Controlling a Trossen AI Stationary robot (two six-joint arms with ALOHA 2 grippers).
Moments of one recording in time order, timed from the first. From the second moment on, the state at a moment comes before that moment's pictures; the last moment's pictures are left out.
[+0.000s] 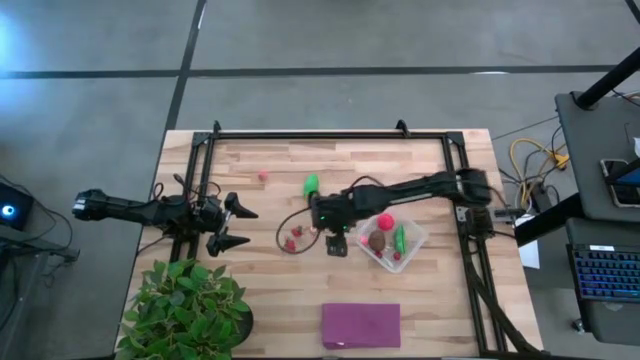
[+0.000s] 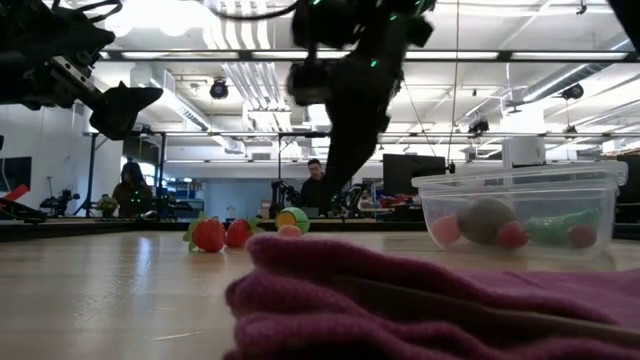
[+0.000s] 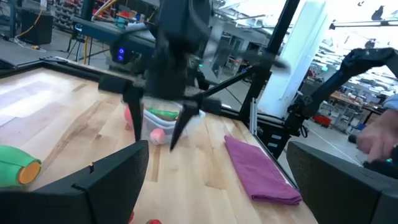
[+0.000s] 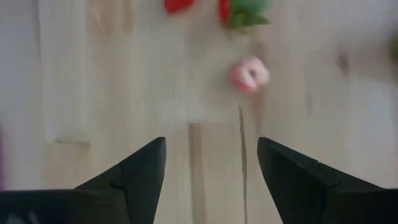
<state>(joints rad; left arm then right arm) -0.15 0.17 0.00 0.15 -0.01 -0.33 0.03 2.00 1.52 -0.71 -0.09 0.07</state>
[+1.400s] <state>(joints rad) -0.15 0.17 0.01 0.15 -0.01 -0.33 0.02 2.18 1.61 -0.56 0.02 -0.13</state>
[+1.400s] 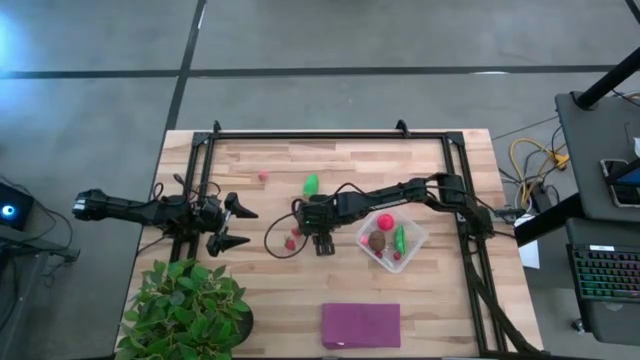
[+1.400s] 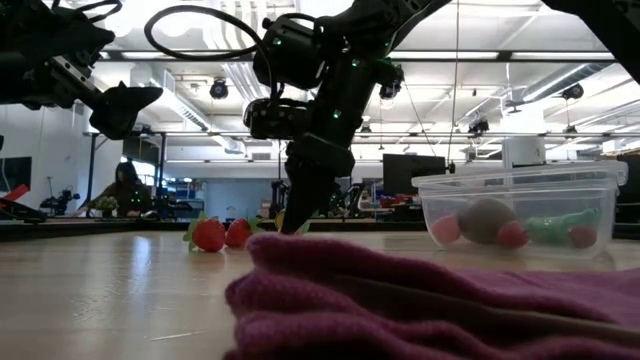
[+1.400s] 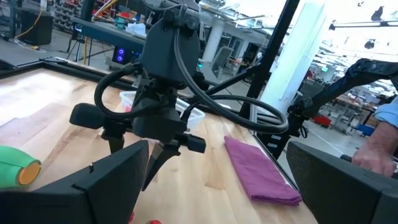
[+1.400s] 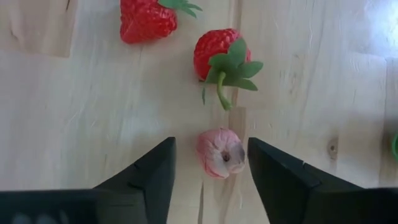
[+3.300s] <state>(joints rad) -0.15 0.17 0.00 0.15 -0.01 -0.33 0.03 2.07 1.80 -0.91 0.14 0.03</state>
